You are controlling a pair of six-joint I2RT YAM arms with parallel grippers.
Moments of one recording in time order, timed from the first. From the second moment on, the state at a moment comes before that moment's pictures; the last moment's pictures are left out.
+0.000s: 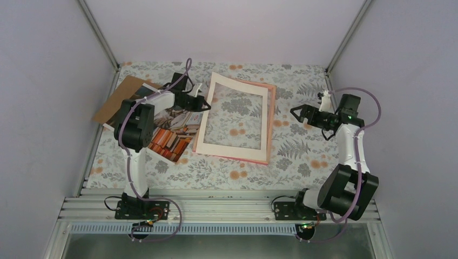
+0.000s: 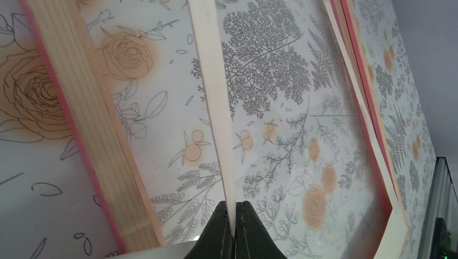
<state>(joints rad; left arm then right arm) -0.27 2.11 1.46 -0.36 0.76 -0.14 -0.37 1.31 1.01 -0.65 -0.84 -0.06</state>
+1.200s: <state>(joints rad) -0.34 2.19 1.64 -0.47 0.58 0.03 -0.37 1.32 0.97 -0.62 -0.86 -0.05</state>
